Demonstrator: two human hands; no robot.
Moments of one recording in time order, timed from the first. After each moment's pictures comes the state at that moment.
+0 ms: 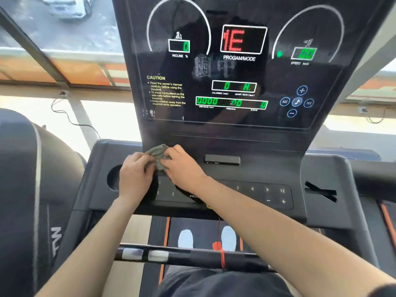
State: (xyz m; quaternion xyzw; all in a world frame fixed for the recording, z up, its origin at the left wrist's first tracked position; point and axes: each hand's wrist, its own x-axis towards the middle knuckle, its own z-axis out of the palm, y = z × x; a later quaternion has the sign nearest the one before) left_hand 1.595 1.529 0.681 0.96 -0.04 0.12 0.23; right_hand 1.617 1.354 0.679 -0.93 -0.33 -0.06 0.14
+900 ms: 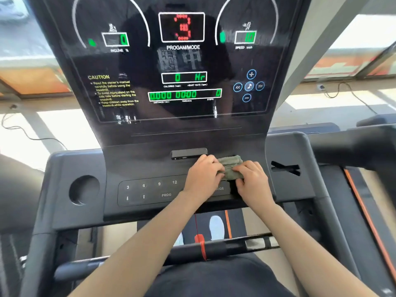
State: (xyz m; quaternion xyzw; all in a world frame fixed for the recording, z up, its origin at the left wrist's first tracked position) left_hand 1.560 1.298 0.678 0.91 -0.28 -0.07 0.31; right_hand 1.490 1.137 0.681 -0.97 0.09 -0.08 0.22
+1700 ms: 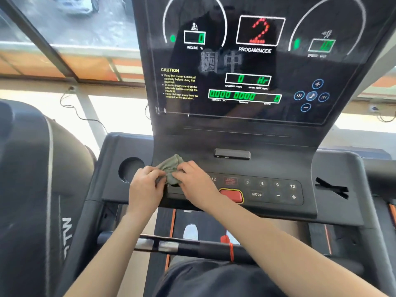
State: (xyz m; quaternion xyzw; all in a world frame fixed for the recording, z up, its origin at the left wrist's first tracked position) left_hand 1.539 1.531 0.679 0.97 -0.02 0.07 0.24; right_hand 1.556 1.353 0.677 -0.93 -0.27 -0.01 0.25
